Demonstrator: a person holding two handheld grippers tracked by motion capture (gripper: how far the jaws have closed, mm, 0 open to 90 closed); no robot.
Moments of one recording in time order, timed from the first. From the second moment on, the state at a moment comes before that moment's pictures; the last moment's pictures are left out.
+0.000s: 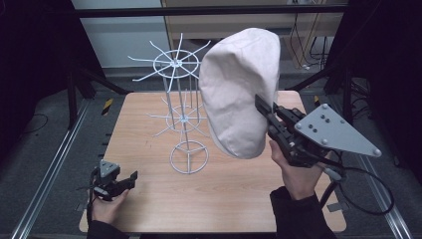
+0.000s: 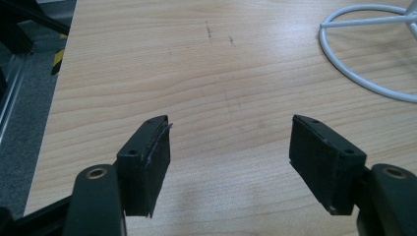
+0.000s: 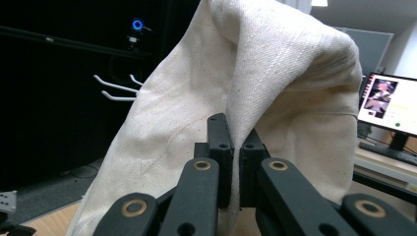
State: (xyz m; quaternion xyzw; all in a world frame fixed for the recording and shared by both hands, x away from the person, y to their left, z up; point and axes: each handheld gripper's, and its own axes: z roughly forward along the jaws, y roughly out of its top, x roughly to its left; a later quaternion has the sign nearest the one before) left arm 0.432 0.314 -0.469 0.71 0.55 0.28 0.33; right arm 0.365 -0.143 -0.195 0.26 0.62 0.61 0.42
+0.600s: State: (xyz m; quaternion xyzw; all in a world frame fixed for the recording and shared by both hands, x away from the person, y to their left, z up) left arm 0.432 0.314 -0.469 0.71 0.55 0.28 0.33; right arm 0.385 -0.096 -0.203 0.23 0.65 0.61 0.39
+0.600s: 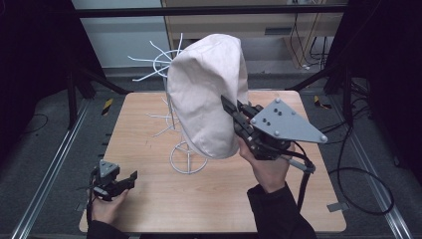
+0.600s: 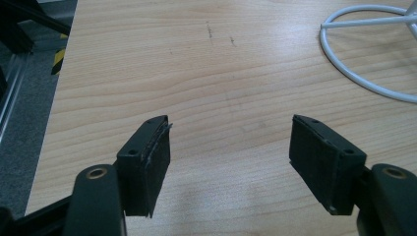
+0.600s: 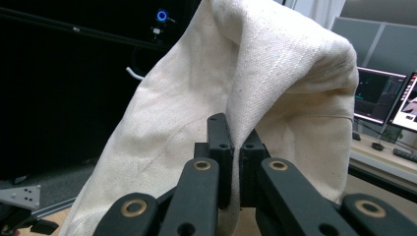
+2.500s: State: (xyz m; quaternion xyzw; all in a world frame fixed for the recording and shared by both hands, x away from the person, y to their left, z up) left arm 0.433 0.315 -0.470 0.71 0.55 0.27 0.33; right arm 0.406 -0.094 -0.271 0.29 0.70 0.57 0.32
